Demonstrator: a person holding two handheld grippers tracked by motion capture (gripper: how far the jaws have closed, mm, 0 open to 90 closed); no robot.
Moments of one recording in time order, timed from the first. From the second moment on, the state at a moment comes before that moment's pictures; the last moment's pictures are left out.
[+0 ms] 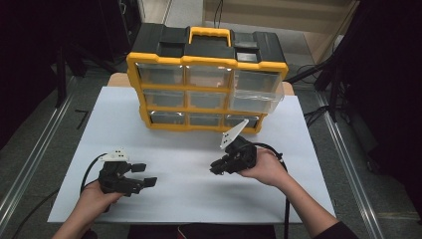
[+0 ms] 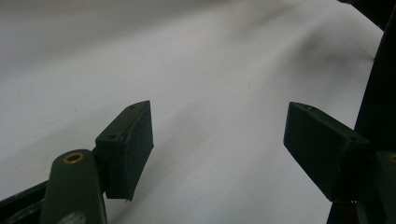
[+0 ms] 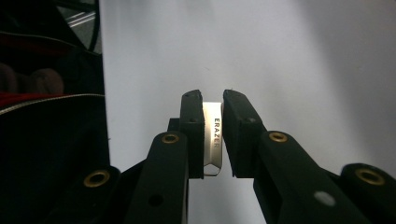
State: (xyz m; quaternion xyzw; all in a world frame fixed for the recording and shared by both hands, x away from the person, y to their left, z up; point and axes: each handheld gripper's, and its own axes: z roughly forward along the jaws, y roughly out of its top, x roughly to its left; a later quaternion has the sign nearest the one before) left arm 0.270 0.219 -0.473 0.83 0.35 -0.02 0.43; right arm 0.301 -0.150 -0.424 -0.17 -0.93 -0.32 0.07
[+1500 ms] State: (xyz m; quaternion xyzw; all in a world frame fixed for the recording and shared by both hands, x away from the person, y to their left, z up) left arm 0.270 0.219 -0.473 0.83 0.35 -0.02 0.43; right arm 0.315 -0.148 -0.340 -0.11 -0.94 -0.30 0.06
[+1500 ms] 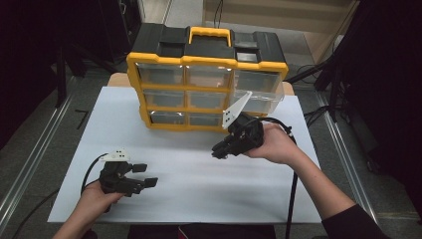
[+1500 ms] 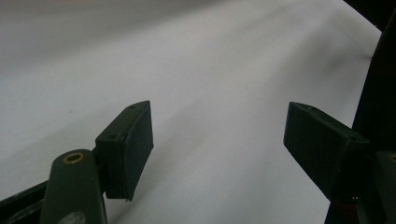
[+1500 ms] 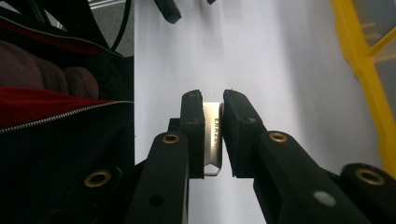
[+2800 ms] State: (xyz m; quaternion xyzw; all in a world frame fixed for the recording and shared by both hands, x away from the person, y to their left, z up) left arm 0.269 0.217 -0.472 0.83 0.35 -0.02 0.43; right arm 0.336 -0.163 -0.250 -0.09 -0.95 -0.31 0.03
